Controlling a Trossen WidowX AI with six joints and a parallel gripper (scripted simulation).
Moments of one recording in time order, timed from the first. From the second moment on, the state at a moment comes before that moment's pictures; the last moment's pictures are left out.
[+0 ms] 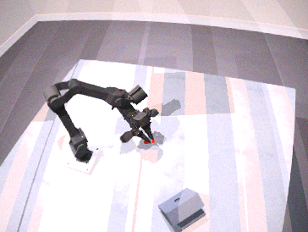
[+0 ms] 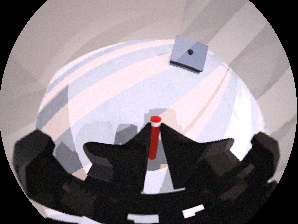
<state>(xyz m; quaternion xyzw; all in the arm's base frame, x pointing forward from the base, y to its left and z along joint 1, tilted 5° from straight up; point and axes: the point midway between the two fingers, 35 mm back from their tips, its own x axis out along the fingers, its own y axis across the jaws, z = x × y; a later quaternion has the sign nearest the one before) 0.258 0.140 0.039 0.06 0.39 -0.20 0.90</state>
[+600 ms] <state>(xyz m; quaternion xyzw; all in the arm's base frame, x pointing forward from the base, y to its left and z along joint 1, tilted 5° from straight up) 0.247 0.145 0.043 0.04 0.32 -0.21 0.92</state>
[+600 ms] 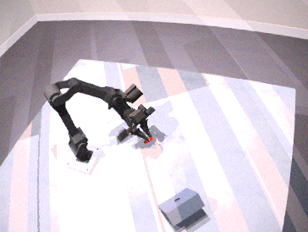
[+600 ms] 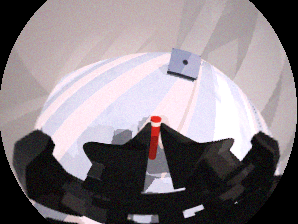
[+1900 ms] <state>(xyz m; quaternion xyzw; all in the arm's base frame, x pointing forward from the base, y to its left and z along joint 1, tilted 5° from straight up) 0.221 0.152 0.040 0.00 0.17 -0.21 0.96</state>
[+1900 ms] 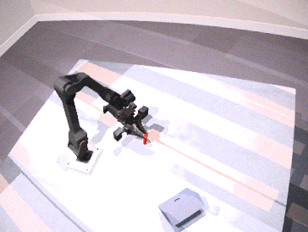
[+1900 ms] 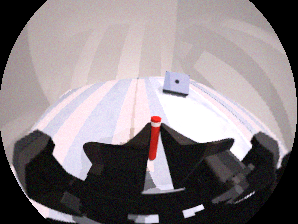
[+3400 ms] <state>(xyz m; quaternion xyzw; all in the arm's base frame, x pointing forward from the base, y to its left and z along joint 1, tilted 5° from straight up) 0.211 0.159 0.035 -0.01 0.12 -0.21 0.97</state>
